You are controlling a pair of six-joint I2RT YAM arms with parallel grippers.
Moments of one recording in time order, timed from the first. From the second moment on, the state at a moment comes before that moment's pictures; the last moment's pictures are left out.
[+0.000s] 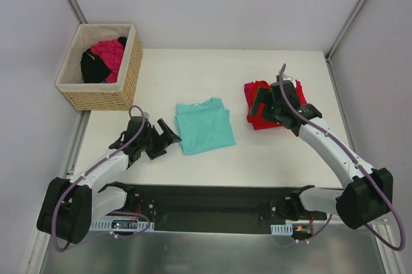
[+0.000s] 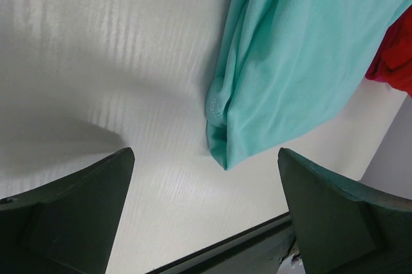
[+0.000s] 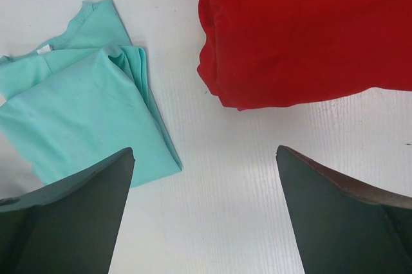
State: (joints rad) left arm -0.28 1.04 0.38 -0.16 0.29 -0.93; right arm 0.43 1.24 1.02 -0.59 0.17 0.58
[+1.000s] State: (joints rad) left arm -0.47 1.56 0.40 0.42 0.41 -1.07; right arm 0.44 1.24 1.02 -0.59 0.18 0.58
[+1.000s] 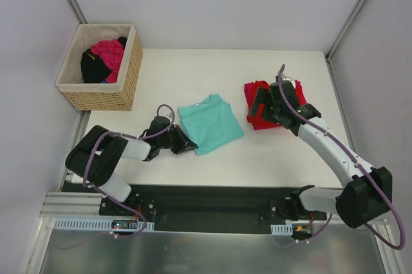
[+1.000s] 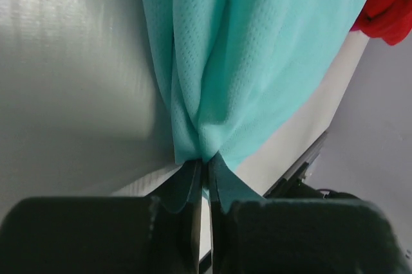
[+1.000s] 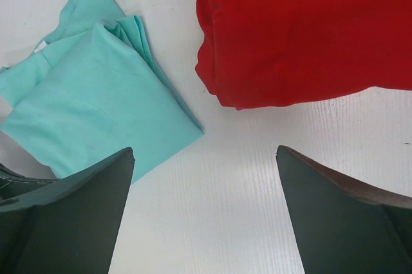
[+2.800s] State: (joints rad) left arm -0.33 1.10 0.30 -0.11 0.31 -0.93; right arm 0.52 2.07 1.27 0.04 -0.63 0.67
